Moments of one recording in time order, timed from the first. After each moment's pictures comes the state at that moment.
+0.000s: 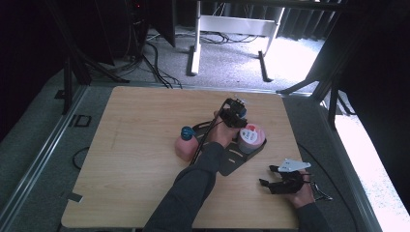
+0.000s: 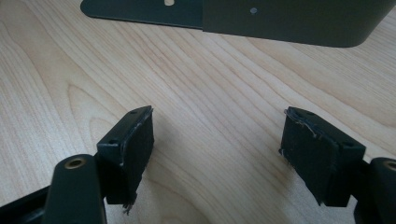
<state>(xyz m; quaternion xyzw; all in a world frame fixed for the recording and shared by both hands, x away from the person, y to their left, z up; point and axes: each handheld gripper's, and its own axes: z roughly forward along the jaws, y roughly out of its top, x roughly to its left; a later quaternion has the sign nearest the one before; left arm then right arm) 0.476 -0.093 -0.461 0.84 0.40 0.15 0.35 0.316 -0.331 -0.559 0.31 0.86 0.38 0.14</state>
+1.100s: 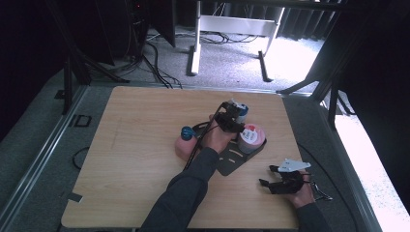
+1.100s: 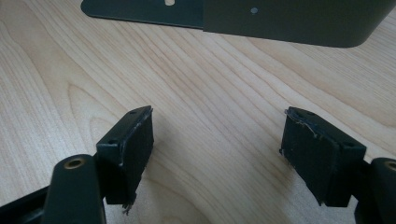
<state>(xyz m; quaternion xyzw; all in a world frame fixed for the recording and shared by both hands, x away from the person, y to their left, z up) 0.452 -0.077 -0.456 0.84 0.39 0.15 0.35 0.316 -0.331 -0.559 0.32 0.86 0.38 0.14</state>
